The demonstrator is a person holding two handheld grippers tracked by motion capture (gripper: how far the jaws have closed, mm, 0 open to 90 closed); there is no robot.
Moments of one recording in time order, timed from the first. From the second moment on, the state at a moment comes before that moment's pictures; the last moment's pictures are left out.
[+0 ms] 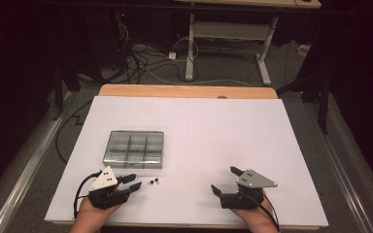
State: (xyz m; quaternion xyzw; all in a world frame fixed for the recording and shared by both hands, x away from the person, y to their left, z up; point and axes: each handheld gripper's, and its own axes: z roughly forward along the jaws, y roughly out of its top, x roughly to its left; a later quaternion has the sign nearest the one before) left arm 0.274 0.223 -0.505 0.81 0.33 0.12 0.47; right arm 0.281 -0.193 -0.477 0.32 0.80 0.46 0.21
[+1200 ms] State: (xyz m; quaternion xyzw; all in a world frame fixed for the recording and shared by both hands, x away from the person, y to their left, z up) left arm 0.289 0.199 -0.505 0.85 0.32 0.11 0.40; right arm 0.327 -0.023 -0.491 0.24 0.88 0.40 0.09
